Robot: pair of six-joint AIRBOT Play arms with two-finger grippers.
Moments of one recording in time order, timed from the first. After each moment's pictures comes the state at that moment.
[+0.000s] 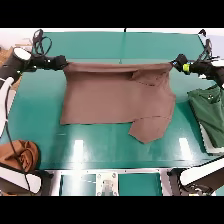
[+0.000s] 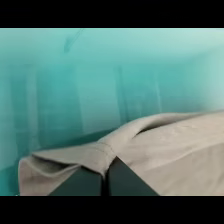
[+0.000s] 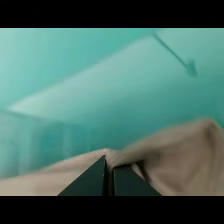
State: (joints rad) left arm 0.05 -1.71 1.56 0.87 -0.79 -1.19; right arm -0.32 -1.78 1.55 -0.60 0.80 1.15
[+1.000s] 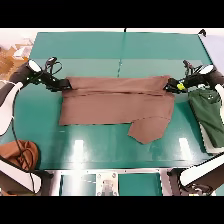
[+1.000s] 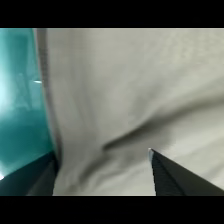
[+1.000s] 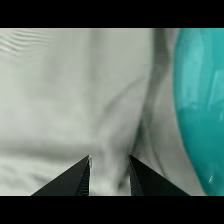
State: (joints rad) left arm 0.05 -1.78 1.51 1.12 -1.06 -1.28; right arm -0.31 -1.81 1.53 -1.07 1.15 1.32
